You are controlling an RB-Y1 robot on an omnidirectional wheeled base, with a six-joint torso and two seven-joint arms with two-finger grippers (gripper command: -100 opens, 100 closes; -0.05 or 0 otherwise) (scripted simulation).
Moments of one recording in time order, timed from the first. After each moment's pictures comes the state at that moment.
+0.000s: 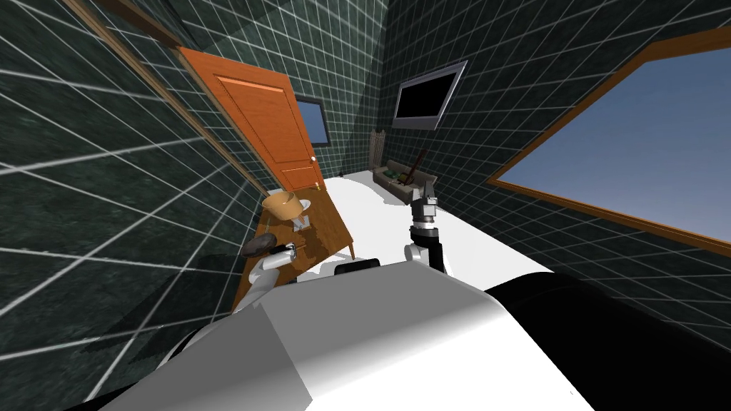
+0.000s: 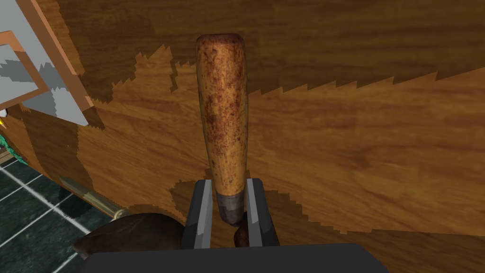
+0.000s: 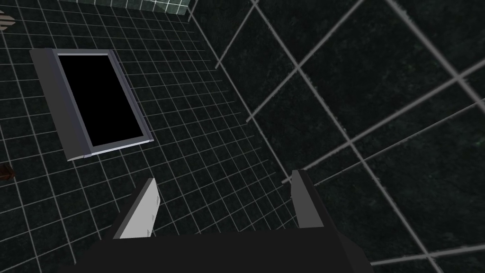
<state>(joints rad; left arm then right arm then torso) -0.12 0.33 0.25 -0.90 0.09 0.52 0.06 0.55 0.00 -0.01 -2.37 0.01 -0.42 0.12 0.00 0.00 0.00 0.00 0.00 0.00</state>
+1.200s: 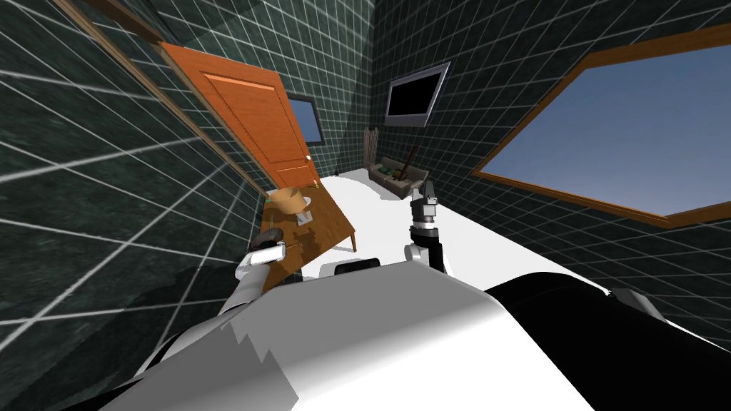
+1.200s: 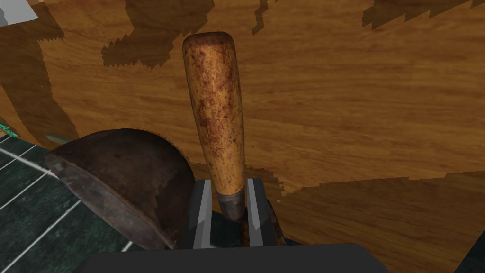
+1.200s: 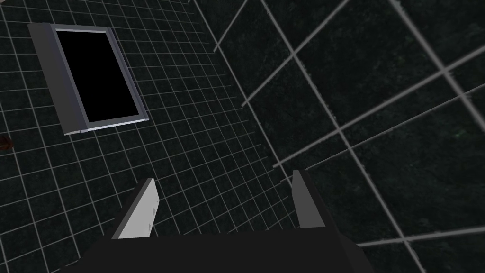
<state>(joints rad) -0.14 0.39 0.29 -0.98 0.03 0.70 0.06 0.55 0.00 -0.01 -2.37 0.01 -0.42 0.12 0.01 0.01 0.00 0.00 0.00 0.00</state>
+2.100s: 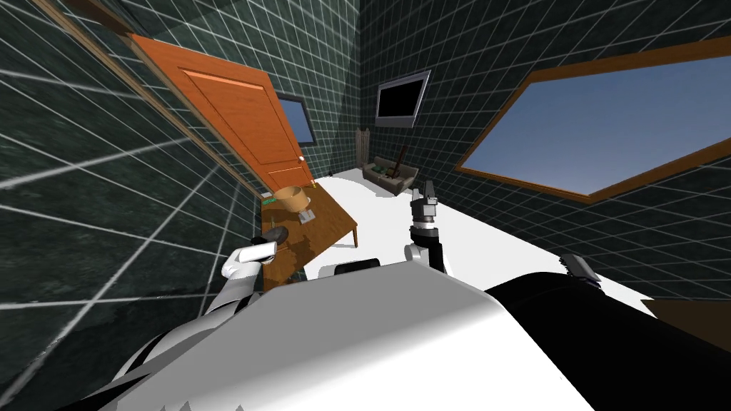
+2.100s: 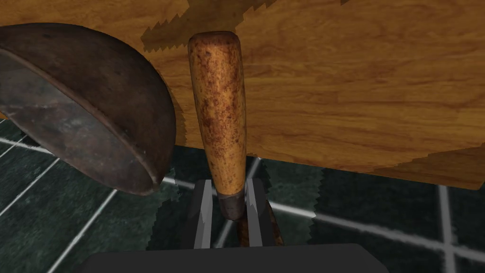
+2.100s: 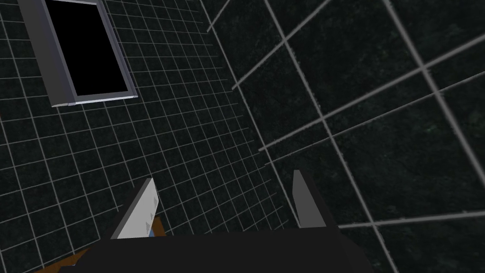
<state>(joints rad) -0.17 0.46 0.33 -1.00 -0.03 0.88 0.08 0.55 0.00 -0.01 -2.37 0.01 -0.42 0.12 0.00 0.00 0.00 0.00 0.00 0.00</state>
